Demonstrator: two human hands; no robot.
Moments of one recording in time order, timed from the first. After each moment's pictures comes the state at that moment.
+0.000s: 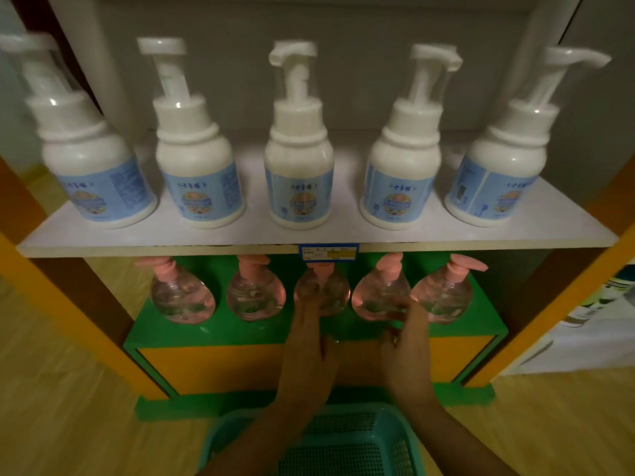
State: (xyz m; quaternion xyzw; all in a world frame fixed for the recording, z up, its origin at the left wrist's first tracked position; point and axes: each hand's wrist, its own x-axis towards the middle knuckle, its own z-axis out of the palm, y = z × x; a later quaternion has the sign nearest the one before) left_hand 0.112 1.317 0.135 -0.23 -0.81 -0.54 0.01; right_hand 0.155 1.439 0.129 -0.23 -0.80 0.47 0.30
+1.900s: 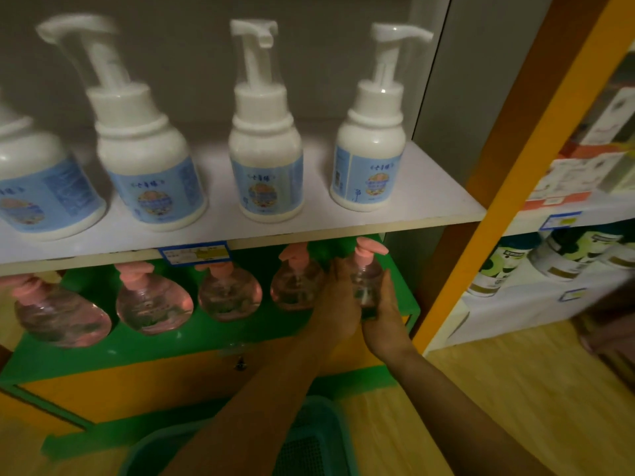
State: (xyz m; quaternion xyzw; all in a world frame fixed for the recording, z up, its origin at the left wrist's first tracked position) left_hand 0.134 1.483 0.167 -0.32 -0.82 -0.45 -0.15; right_hand 0.179 1.567 0.102 -0.26 -0.80 0.51 0.16
